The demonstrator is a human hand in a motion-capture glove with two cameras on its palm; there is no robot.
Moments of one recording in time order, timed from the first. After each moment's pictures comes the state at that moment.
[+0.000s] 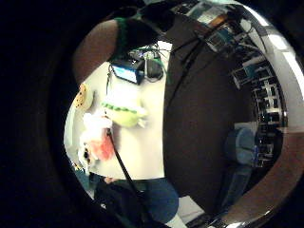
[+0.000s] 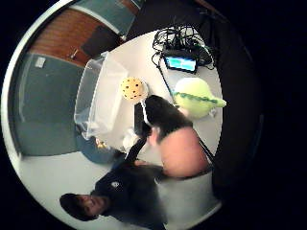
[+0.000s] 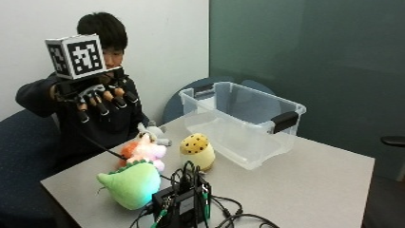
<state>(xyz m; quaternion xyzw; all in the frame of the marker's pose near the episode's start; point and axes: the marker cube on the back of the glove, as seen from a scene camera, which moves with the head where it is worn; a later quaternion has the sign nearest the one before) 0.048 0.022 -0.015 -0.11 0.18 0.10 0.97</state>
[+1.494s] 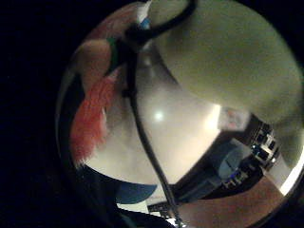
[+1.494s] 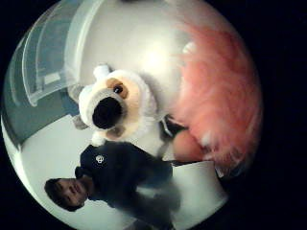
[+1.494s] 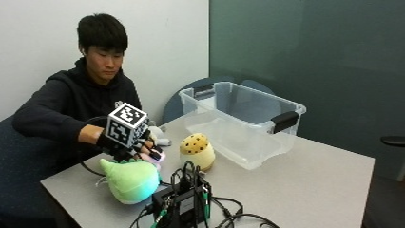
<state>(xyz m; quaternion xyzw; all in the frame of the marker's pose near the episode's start) 0.033 0.112 0.195 -0.36 0.15 -0.03 0.92</state>
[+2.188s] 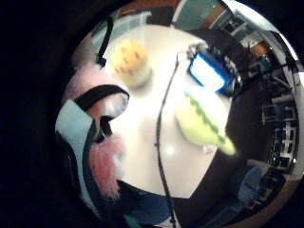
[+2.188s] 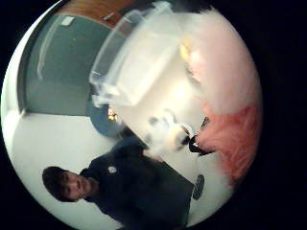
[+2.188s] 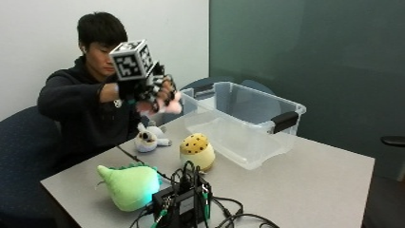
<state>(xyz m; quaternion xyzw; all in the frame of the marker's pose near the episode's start) -0.098 0.033 0.095 -0.13 0.06 -0.14 0.98</state>
